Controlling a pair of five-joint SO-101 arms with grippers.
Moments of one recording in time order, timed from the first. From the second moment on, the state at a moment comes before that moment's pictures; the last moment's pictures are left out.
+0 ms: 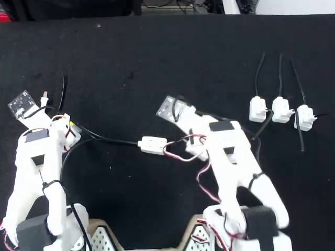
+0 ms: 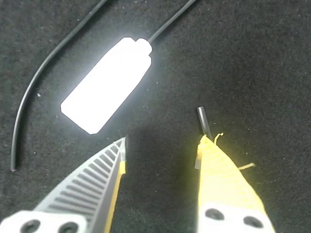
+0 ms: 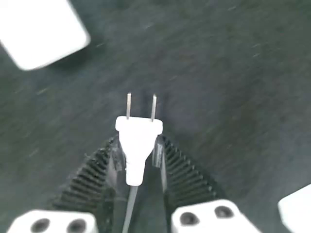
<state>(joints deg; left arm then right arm) -22.3 -26.0 55.2 42.9 24.2 -7.6 -19.2 52.9 50.0 50.9</state>
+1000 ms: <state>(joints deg) -22.3 -26.0 55.2 42.9 24.2 -26.6 -49.2 75.1 62.7 47.7</state>
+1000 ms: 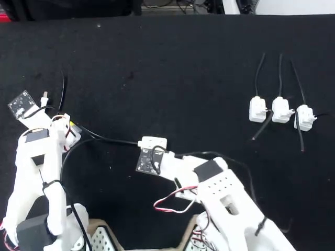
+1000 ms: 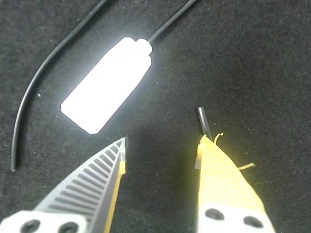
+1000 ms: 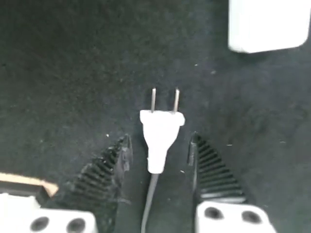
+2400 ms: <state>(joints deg) -22.3 -26.0 55.2 42.9 24.2 -24.9 -44.5 74.3 52.2 51.9</state>
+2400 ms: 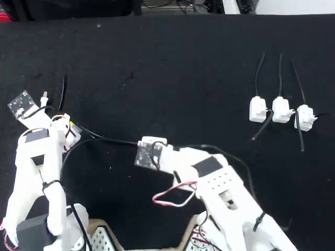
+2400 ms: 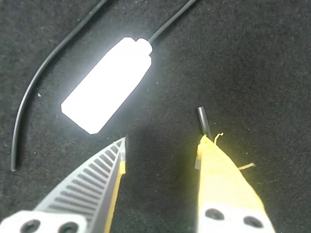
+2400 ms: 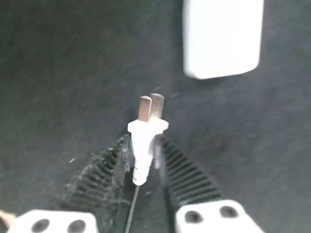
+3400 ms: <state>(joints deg) -22.3 -26.0 55.2 42.9 24.2 -28.4 -35.1 70.6 47.1 46.1</state>
